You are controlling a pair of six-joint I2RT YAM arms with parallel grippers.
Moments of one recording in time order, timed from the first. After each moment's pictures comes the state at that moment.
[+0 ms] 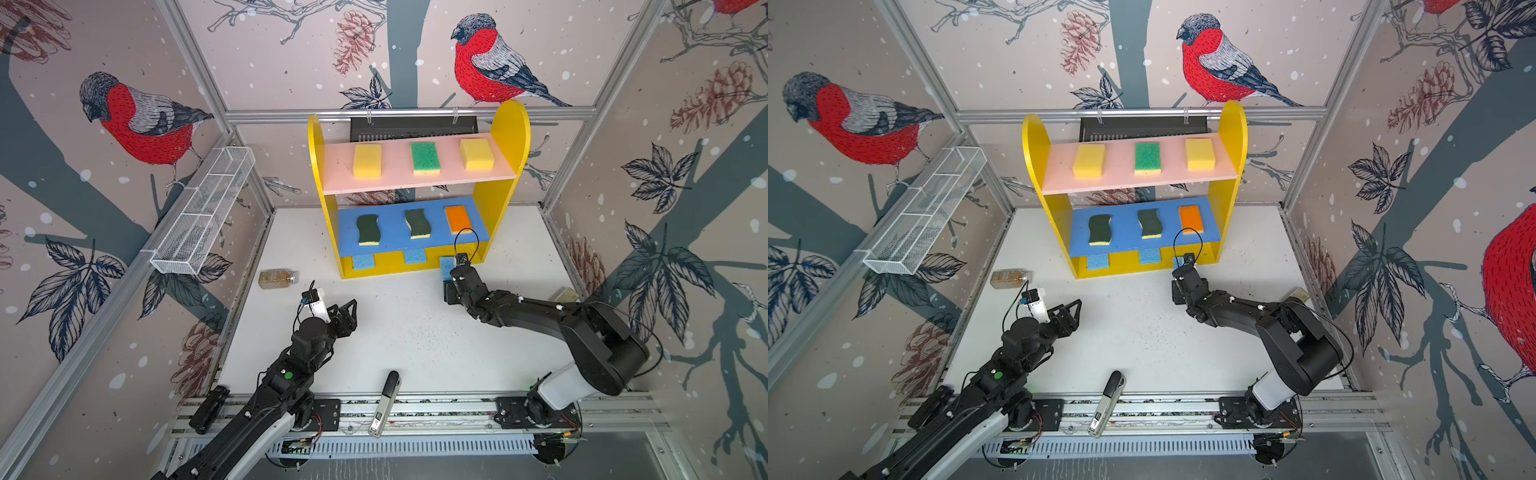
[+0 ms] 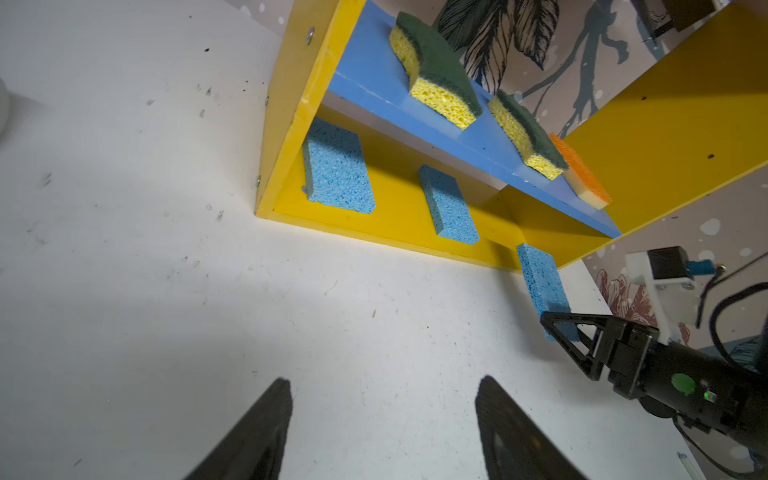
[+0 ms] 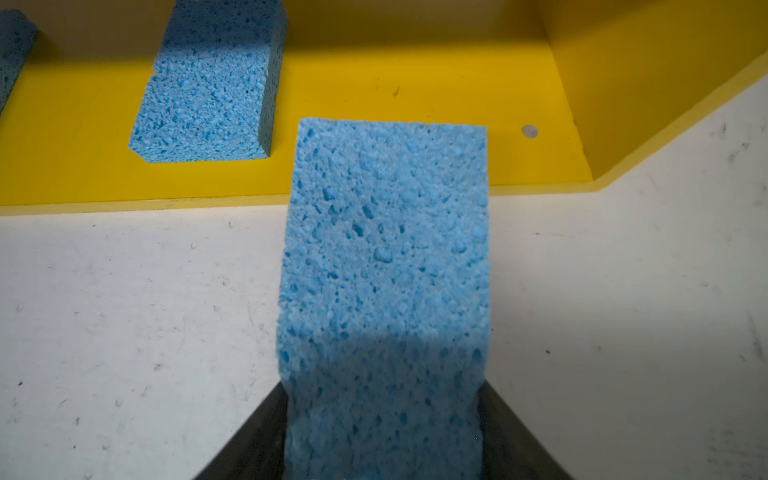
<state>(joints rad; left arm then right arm) -0.53 0.47 0.15 0.00 -0.16 -0.67 0.67 1.57 0.71 0.05 0.34 0.34</state>
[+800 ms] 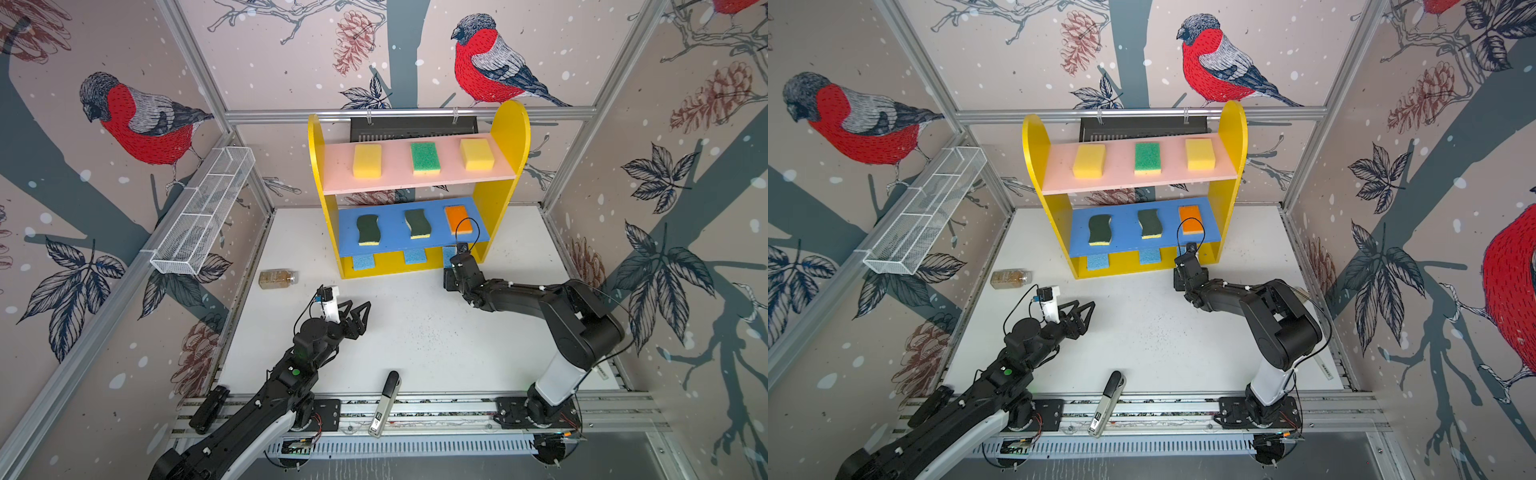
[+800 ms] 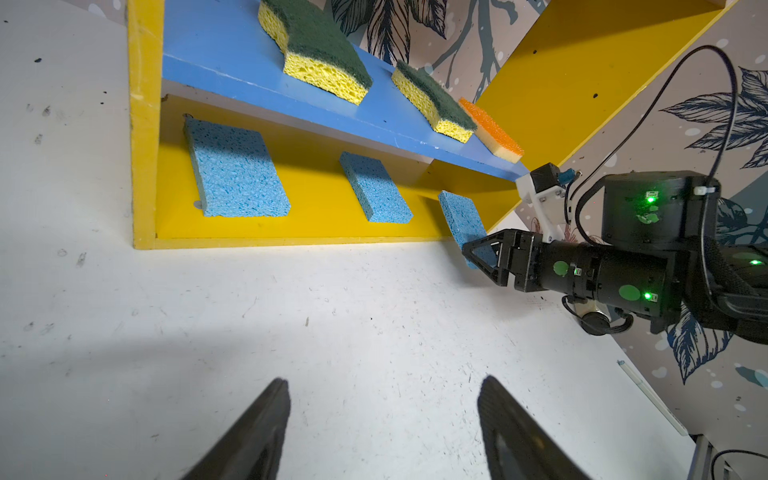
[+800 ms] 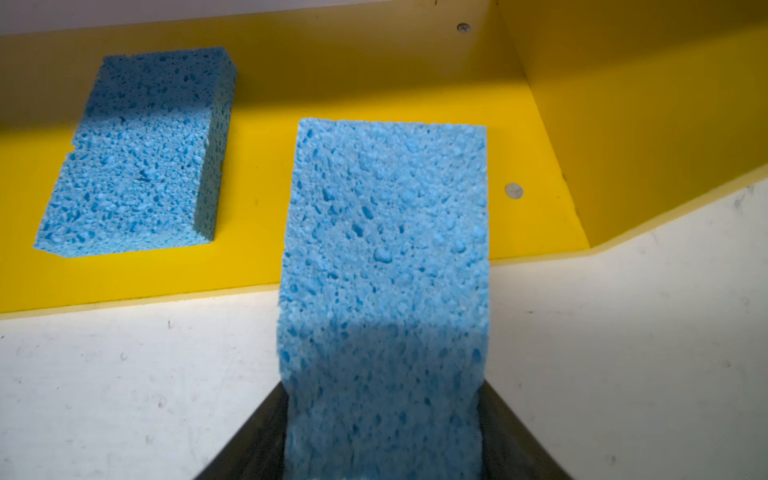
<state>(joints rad) -0.53 0.60 0.09 0.30 0.04 -0.54 0.58 1.73 0.82 0.13 0.34 0.32</state>
